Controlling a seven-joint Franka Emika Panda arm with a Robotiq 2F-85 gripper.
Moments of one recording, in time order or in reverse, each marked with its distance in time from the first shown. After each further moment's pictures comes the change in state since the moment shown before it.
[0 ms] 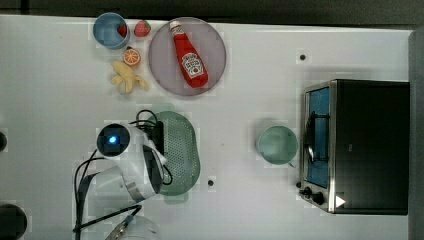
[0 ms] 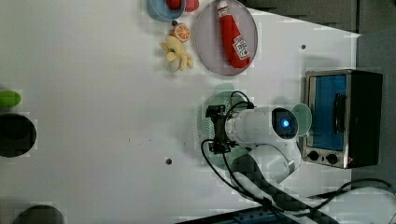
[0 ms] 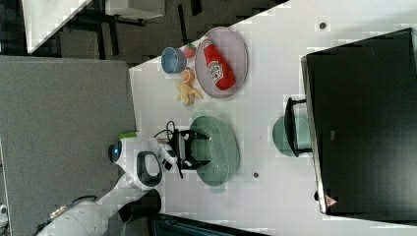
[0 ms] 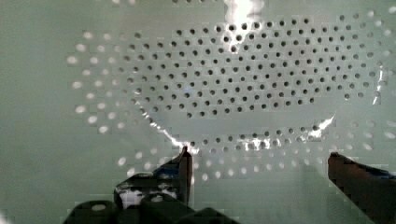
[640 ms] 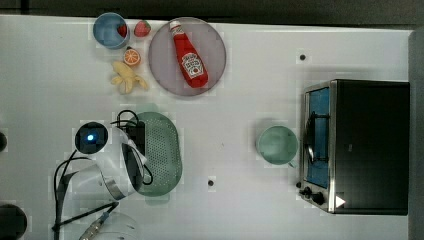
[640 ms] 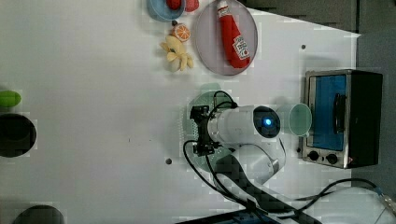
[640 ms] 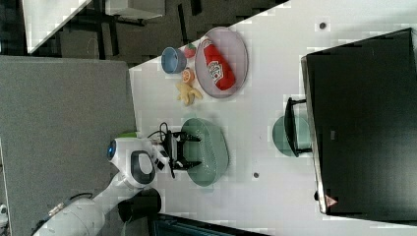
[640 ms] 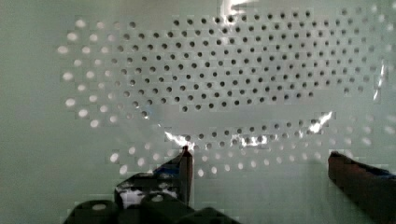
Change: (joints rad) arm 0.083 0.067 0.002 0.096 0.102 -0.041 0.022
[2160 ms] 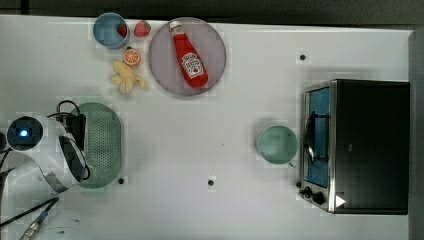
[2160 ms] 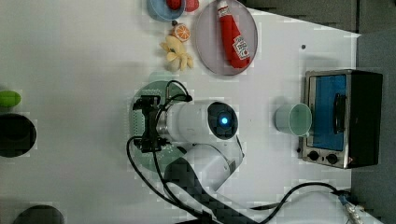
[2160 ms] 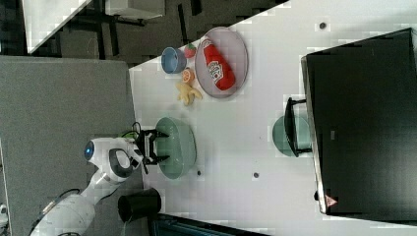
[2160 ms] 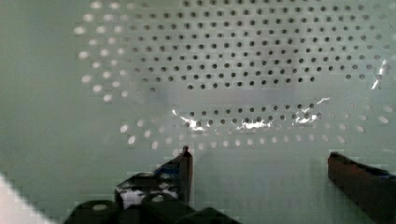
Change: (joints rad) arm 0.176 0.160 0.031 0.325 0.107 -0.008 0.162
